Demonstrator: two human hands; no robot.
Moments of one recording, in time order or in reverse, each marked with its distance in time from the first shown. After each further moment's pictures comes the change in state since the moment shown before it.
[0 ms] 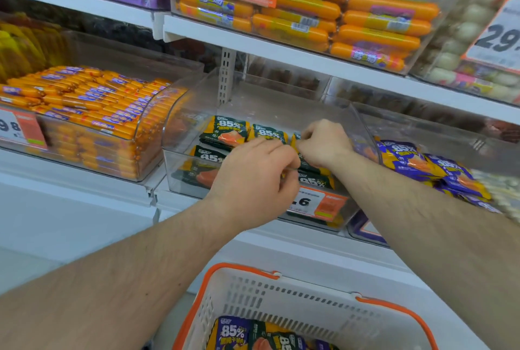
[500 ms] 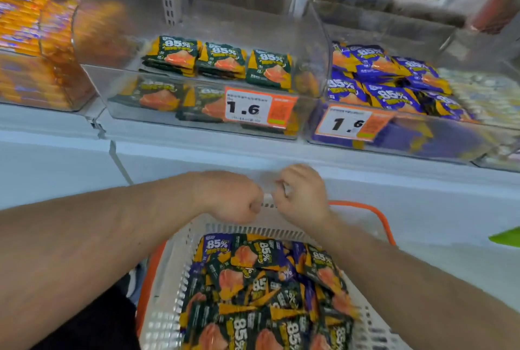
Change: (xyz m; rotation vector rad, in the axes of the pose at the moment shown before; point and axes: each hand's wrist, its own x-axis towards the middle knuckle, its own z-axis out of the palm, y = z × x) left_hand -0.073 0.043 0.069 0.080 -1.445 -0.023; right_hand -0.197 0.116 0.123 0.183 0.288 -0.419
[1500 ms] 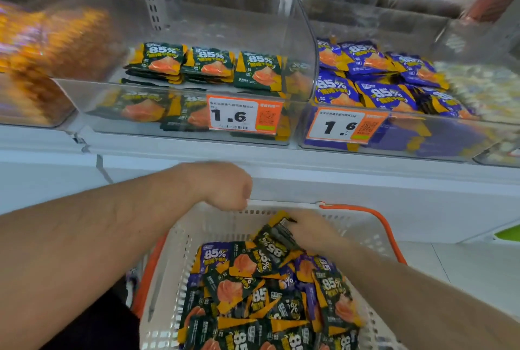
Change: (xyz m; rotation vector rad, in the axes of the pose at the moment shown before) left_hand 0.024 -0.016 -0.023 0.037 -0.040 -0.121; right_hand -0.043 0.037 0.005 0.071 -0.883 0.690
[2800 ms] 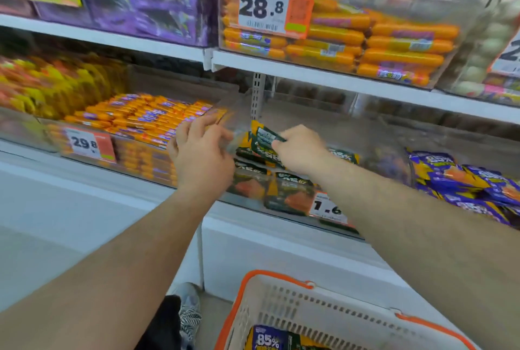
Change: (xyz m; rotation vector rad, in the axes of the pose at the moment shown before) left_hand -0.121 -0.132 -0.027 -0.418 1.553 -0.646; right_hand -0.005 -0.314 -0.173 0.009 0.352 -0.383
